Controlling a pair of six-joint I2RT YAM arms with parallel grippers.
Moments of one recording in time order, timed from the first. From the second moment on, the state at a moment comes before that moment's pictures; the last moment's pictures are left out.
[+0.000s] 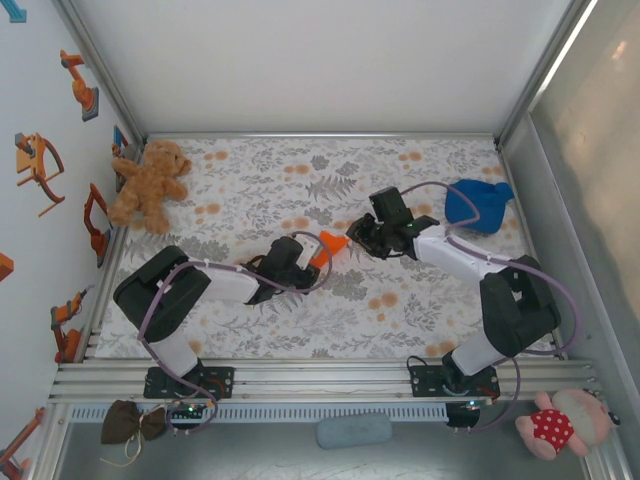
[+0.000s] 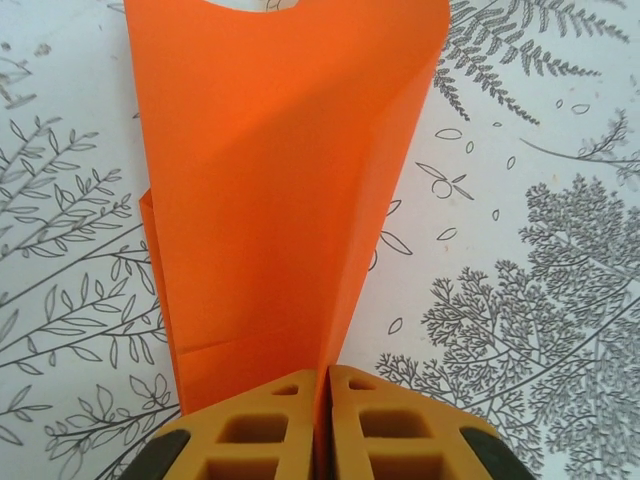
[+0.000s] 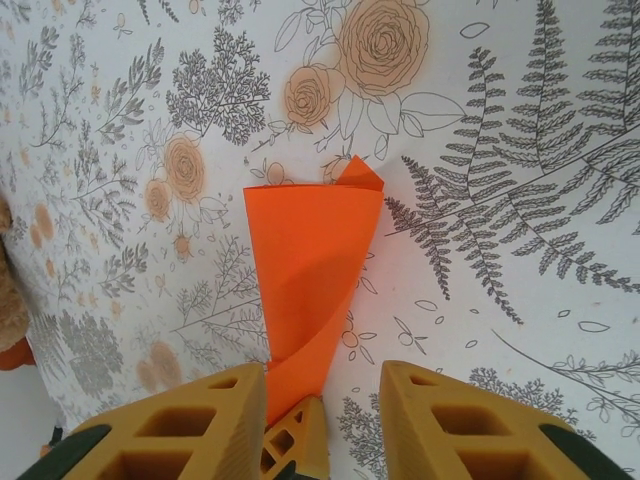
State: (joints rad) left arm -0.83 1.71 0.65 0.29 0.09 -0.24; right arm 0.53 1.54 0.97 -0.35 -0.21 1.07
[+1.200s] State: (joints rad) left arm -0.69 1.80 0.77 0.14 0.45 -0.56; right arm 0.59 1.78 1.01 -0.26 -0.32 0.70
